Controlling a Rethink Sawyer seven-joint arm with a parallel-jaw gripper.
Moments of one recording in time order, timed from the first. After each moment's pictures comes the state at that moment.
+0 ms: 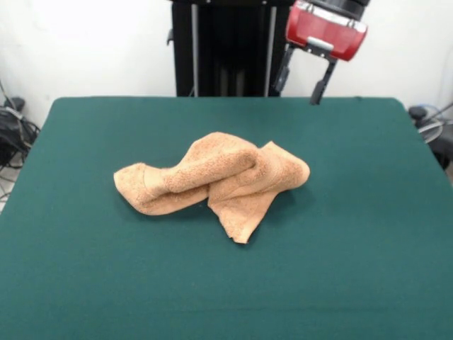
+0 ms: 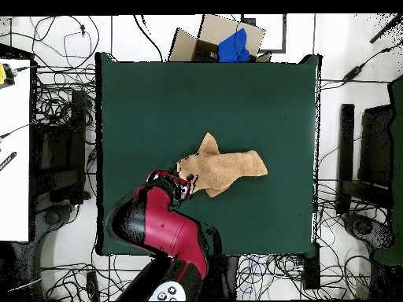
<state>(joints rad) 0.34 -0.68 -0.46 1.97 0.39 0.04 1.73</state>
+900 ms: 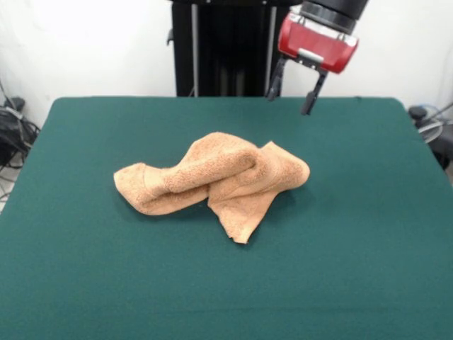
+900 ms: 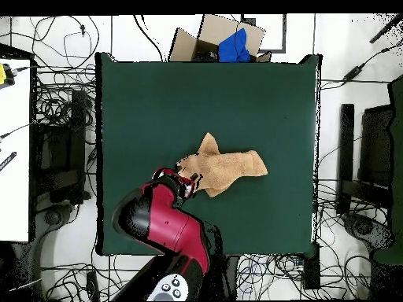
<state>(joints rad) 0.33 -0.63 -0.46 1.97 0.44 0.01 1.73</state>
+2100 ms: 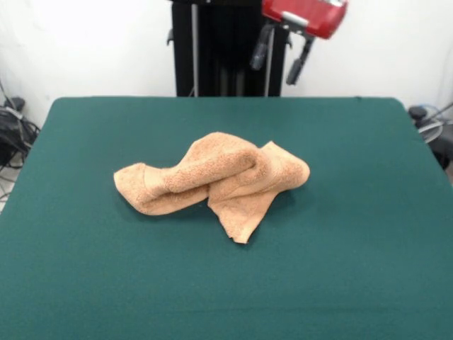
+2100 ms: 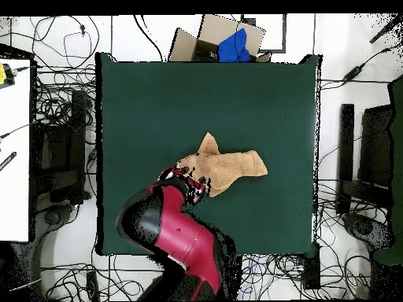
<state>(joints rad) 0.31 -0.72 -0.52 1.98 0.50 0.11 1.73</state>
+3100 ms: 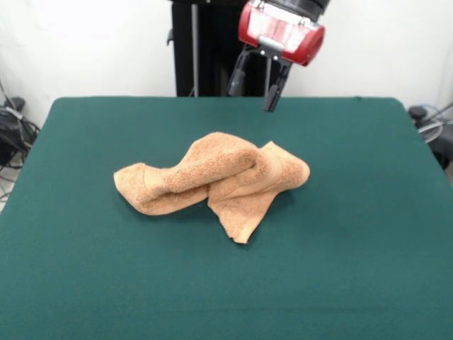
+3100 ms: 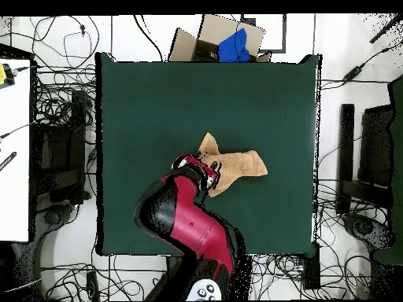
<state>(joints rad) 0.18 -0.70 -0.38 2.01 0.50 -0.13 1.73</state>
